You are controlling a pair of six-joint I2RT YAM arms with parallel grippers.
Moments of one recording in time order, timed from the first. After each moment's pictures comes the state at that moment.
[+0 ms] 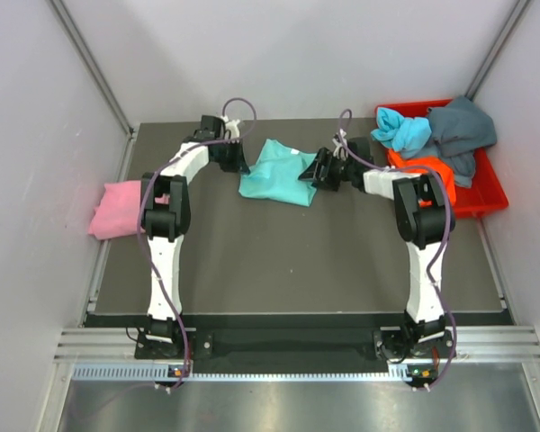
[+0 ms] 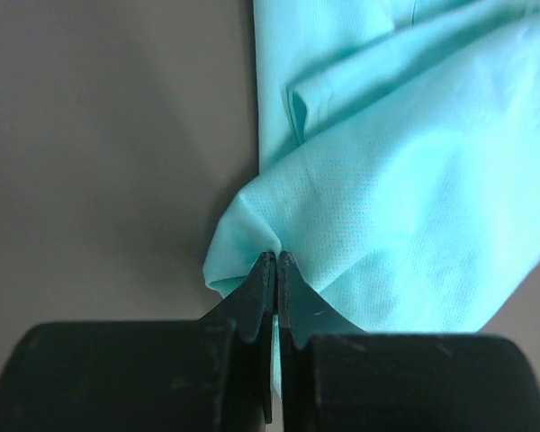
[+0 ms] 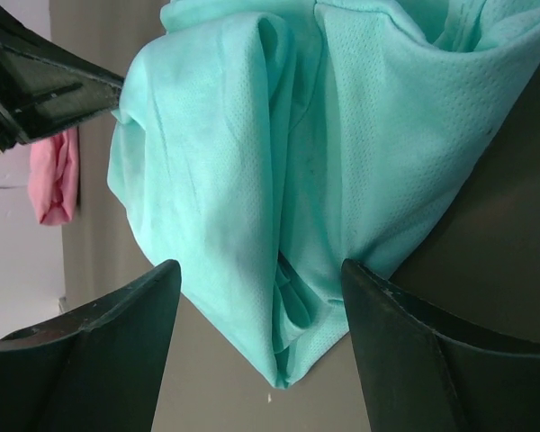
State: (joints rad) left arm -0.15 2.39 2.00 -0.52 0.50 -0.08; right arm 0.26 2.20 1.44 0.13 -0.62 0.63
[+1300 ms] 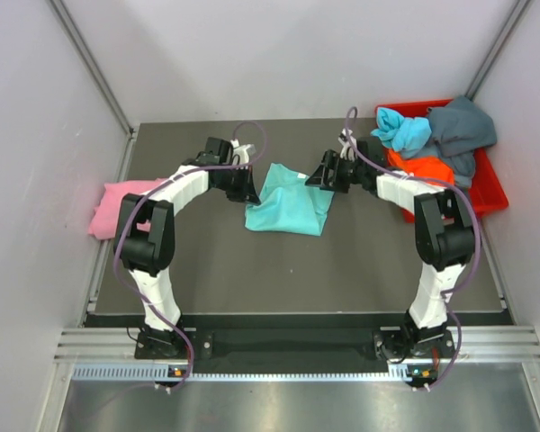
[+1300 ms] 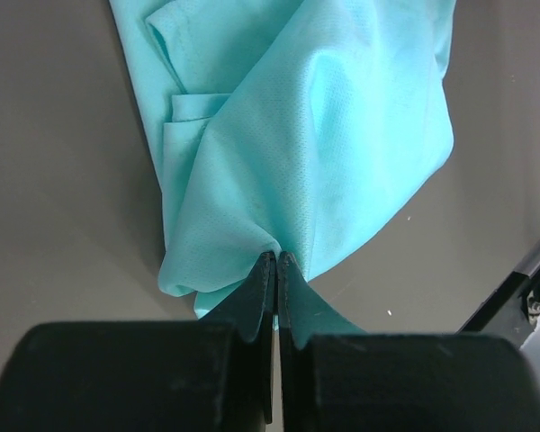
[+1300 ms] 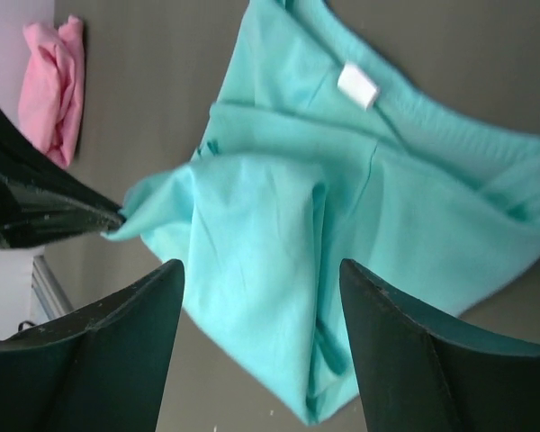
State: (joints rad) left arm -0.27 1.91 1.40 -0.48 0.59 -0.15; right arm 0.27 1.89 1.22 0.00 -0.61 0.50
